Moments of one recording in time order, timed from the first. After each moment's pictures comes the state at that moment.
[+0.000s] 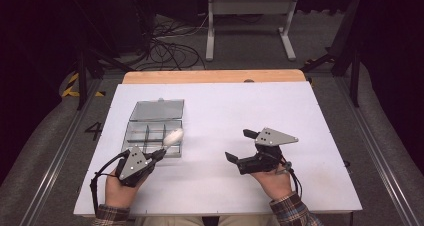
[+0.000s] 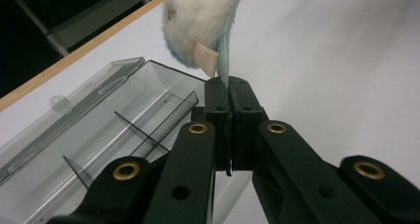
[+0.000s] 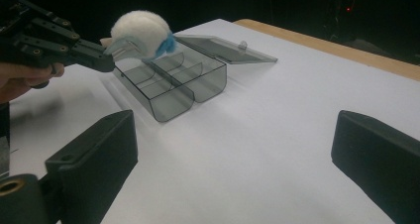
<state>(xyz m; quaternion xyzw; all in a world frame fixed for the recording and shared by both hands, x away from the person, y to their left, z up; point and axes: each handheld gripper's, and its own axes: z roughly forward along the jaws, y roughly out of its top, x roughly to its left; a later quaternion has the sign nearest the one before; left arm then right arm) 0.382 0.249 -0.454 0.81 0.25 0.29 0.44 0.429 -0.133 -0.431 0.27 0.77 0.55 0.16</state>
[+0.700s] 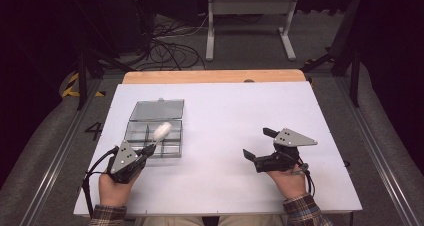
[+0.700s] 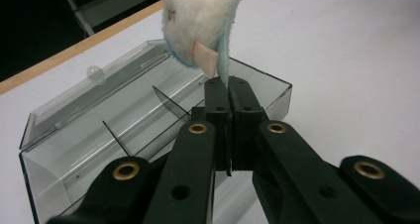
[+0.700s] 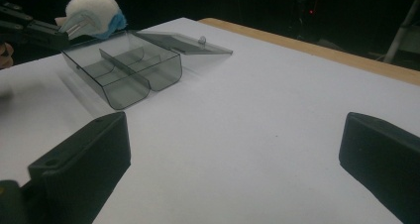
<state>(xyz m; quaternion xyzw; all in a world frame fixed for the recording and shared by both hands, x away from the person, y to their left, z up) 0.386 0.269 -0.453 0.79 0.31 0.30 0.43 0.433 -0.177 -0.440 0.30 0.76 0.55 0.20</state>
